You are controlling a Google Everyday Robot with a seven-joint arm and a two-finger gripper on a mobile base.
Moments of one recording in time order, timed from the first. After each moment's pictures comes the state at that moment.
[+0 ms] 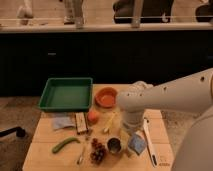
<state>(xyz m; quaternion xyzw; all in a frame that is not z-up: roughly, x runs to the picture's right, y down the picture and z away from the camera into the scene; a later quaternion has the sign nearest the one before) 0.131 0.225 0.670 -0.20 -0.36 -0.84 0.34</state>
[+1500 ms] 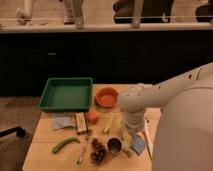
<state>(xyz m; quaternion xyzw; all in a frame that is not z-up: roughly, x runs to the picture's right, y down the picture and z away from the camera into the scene) 0.144 0.241 0.687 -0.22 -0.39 -0.84 0.32</state>
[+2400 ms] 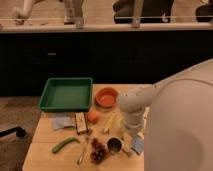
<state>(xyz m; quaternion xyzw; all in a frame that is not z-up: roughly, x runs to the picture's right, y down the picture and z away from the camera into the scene) 0.145 0.249 0.694 -0.23 -0.40 -0.83 0.30</state>
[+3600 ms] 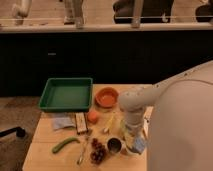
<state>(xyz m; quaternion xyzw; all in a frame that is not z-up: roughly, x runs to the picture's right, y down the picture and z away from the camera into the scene) 0.142 0.249 0.693 -0.21 -0.42 -0.84 0.29</state>
